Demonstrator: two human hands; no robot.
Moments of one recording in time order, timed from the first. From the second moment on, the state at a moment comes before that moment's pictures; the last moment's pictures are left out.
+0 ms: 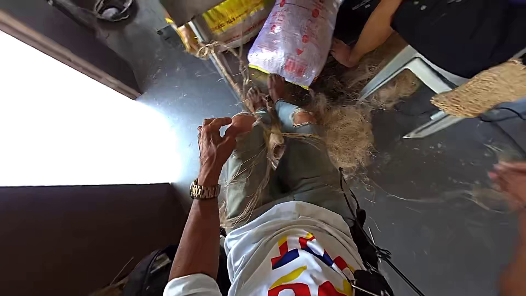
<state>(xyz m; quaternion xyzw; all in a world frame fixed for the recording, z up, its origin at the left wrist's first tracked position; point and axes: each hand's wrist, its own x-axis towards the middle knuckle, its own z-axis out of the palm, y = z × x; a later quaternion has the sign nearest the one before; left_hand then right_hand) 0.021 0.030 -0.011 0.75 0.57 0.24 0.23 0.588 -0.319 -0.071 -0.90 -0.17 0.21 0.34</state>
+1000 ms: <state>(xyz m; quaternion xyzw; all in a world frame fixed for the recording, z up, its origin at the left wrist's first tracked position) 0.205 -0.058 0.011 0.73 0.19 0.36 0.56 0.439 -0.143 0.034 -0.51 -0.48 0.41 0.58</state>
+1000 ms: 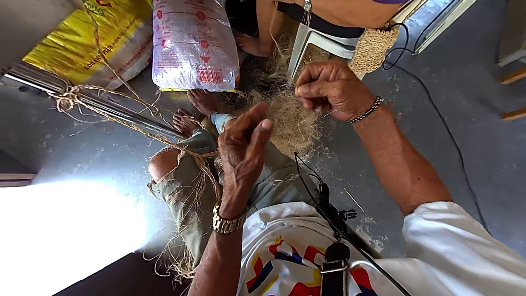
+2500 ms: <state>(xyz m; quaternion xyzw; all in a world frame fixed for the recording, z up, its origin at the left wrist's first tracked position) 0.238 -0.018 -0.018 0.65 0.31 0.43 0.53 0.525 -0.237 -0.105 -0.85 -0.36 0.22 0.31</state>
